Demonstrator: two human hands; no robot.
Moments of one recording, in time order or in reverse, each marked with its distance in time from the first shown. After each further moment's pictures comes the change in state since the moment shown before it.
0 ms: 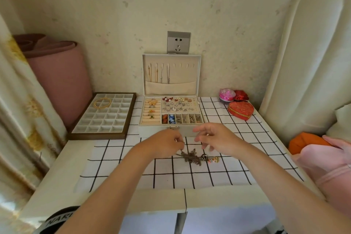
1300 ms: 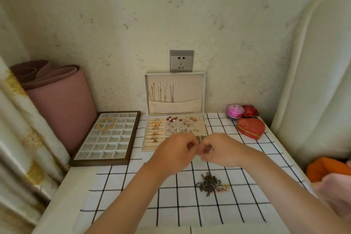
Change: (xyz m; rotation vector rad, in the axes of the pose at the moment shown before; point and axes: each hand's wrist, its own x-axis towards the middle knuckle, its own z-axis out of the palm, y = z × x) left_hand 0.026 0.022 -0.024 0.090 0.363 0.306; right_hand 0.030 -0.041 -0.032 -0.448 -0.120 -0.095
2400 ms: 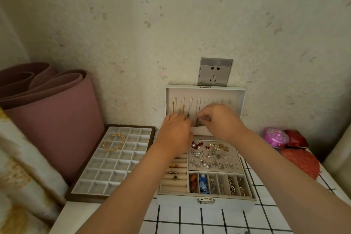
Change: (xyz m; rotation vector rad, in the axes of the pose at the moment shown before) left_hand 0.118 -0.116 -0.046 0.456 0.114 -0.056; right_hand 0.200 -0.017 -0.038 -0.211 0.439 -0.196
